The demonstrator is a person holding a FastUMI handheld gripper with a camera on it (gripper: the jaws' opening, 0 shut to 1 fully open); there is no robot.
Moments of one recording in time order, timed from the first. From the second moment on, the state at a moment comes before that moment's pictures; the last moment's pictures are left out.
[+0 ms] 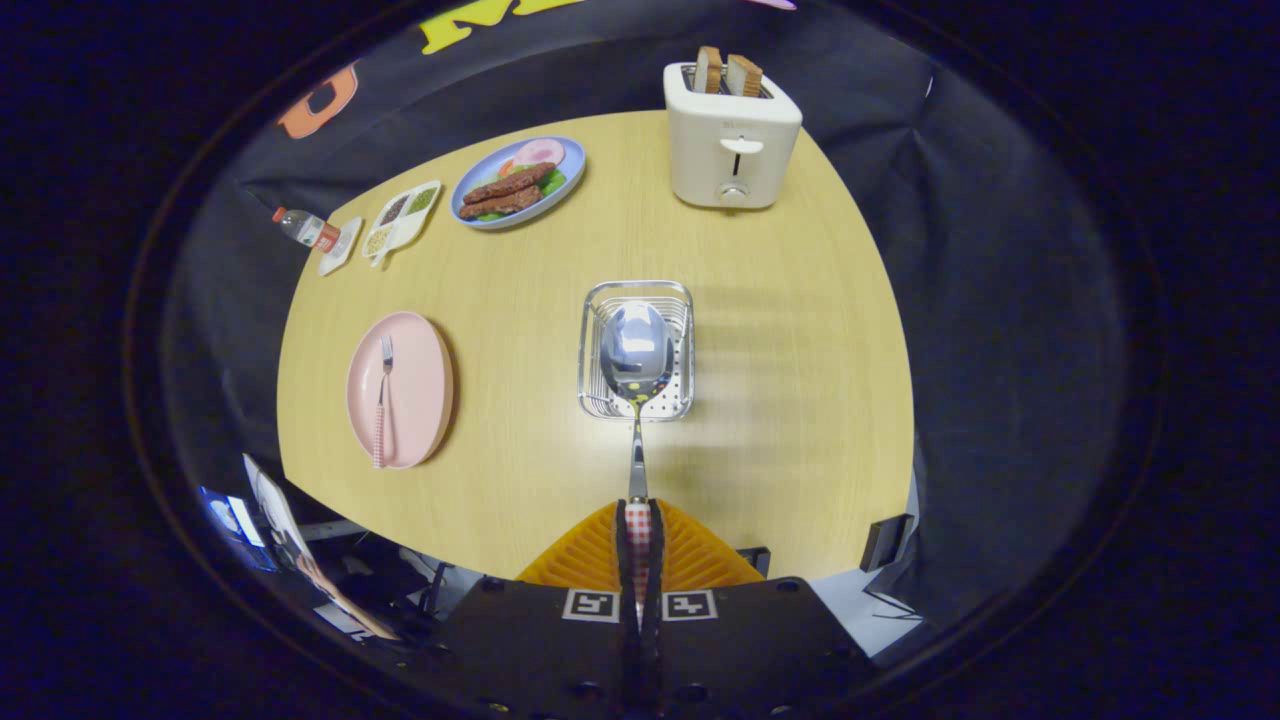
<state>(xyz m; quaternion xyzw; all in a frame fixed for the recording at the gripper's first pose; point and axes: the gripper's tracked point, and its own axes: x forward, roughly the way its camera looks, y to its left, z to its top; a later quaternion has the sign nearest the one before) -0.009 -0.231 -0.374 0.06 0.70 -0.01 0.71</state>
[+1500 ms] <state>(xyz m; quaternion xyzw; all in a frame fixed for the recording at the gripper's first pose) 0.063 -0.182 -0.363 0.06 0.71 0.03 0.70</state>
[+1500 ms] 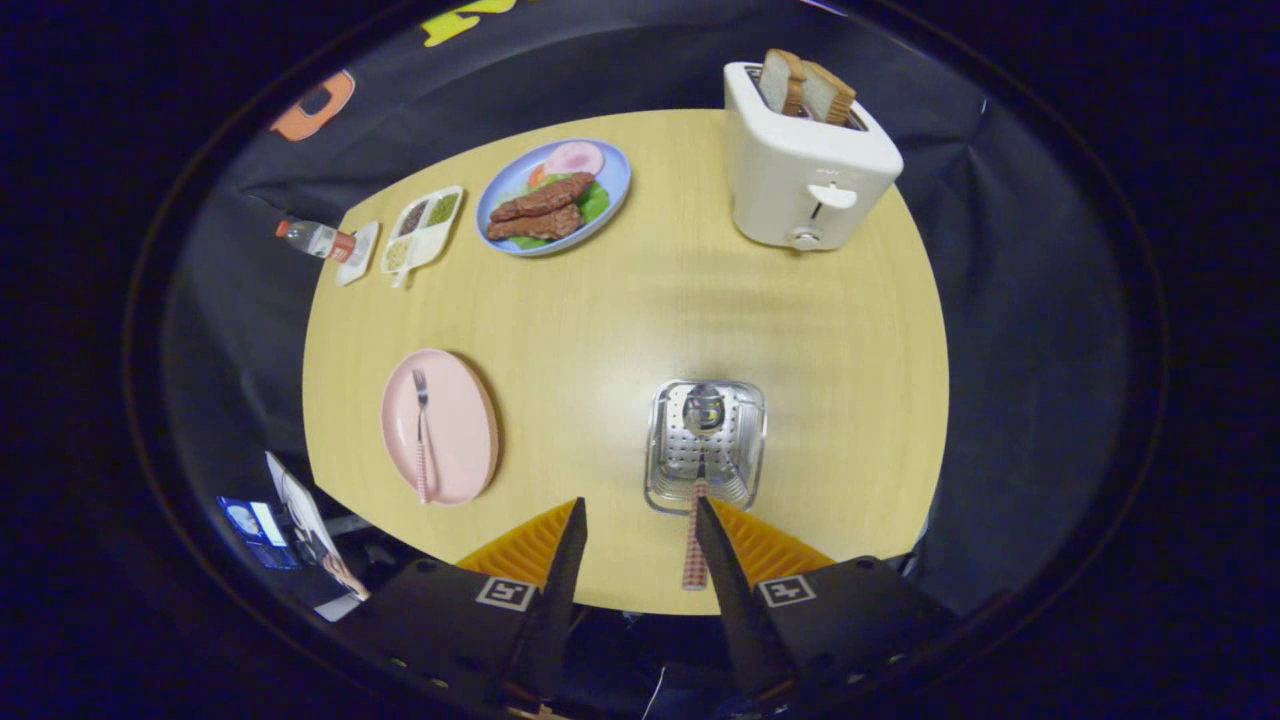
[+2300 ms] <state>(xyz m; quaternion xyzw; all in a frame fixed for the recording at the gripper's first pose) 0.035 0.042 -0.417 0.05 0.67 0.08 0.73</state>
